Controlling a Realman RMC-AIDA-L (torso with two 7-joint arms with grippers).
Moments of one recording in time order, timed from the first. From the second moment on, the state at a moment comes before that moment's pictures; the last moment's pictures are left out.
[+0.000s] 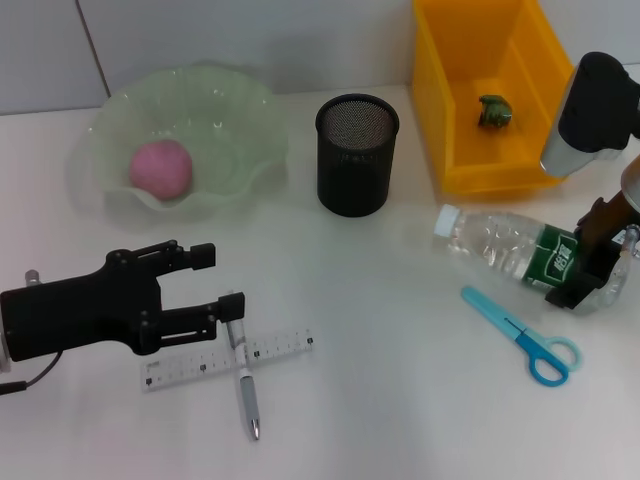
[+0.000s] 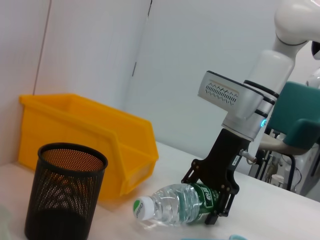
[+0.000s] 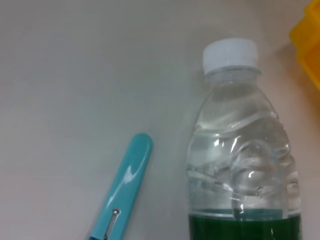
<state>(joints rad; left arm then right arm) -0.37 -2.05 1.03 0.74 1.68 1.58 -1.41 0.75 2.04 -1.03 -0.93 -2.91 -1.46 1.99</state>
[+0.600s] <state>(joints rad) -0.37 -2.05 1.02 0.74 1.68 1.59 -1.41 0.61 2.04 -0.95 -1.11 -2.66 -1.53 1.90</state>
